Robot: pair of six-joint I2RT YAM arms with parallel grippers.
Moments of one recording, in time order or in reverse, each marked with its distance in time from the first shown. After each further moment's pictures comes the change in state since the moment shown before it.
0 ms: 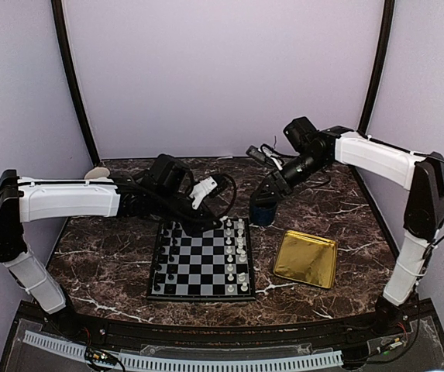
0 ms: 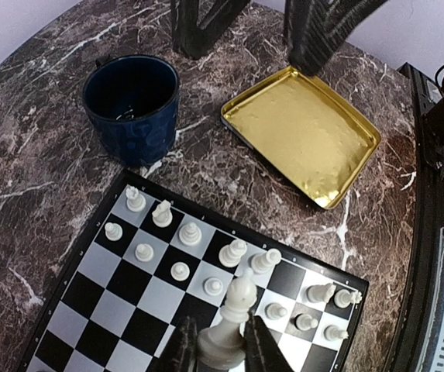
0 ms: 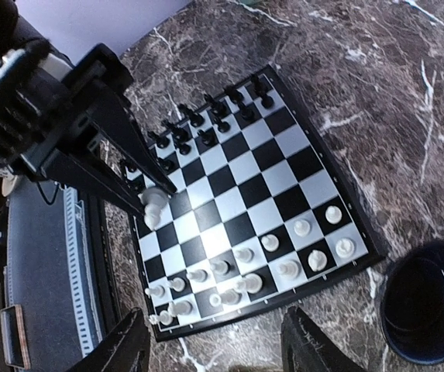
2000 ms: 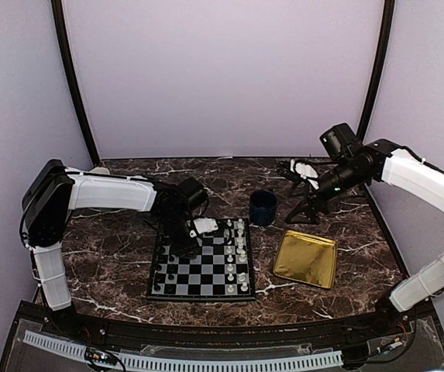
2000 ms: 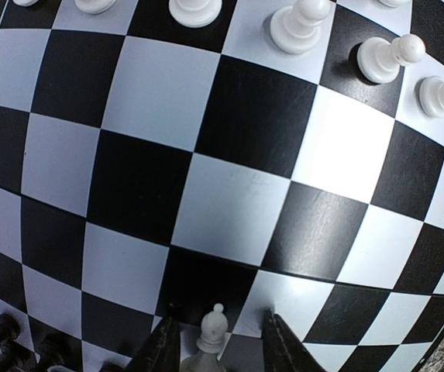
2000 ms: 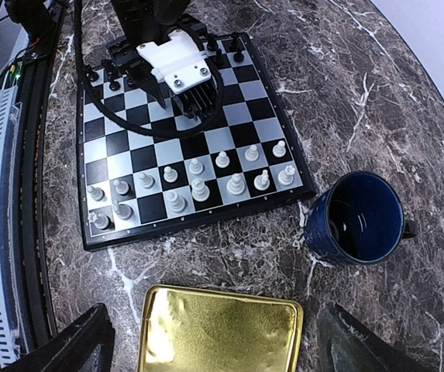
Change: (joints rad) left arm 0.035 0.297 0.183 -0.511 -0.216 0.361; right arm -0.024 -0.410 -0.323 0.003 0.238 -0.363
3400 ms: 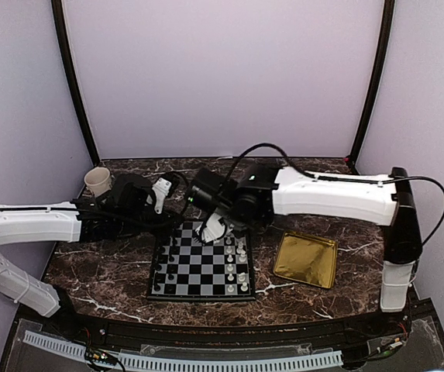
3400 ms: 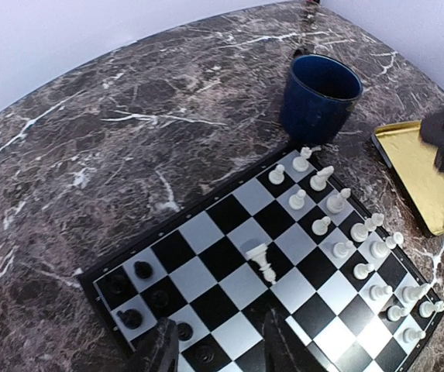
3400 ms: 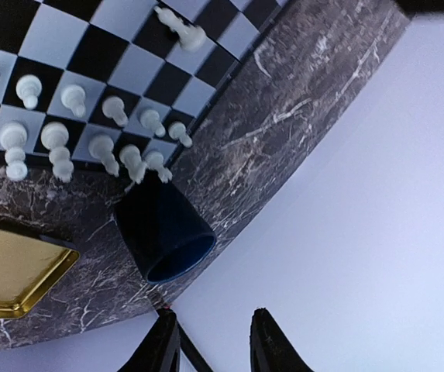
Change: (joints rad) left arm -0.009 -0.645 -0.560 0.657 -0.240 -0.594; right arm 0.696 0.619 0.553 -0.137 1.299 -0.491
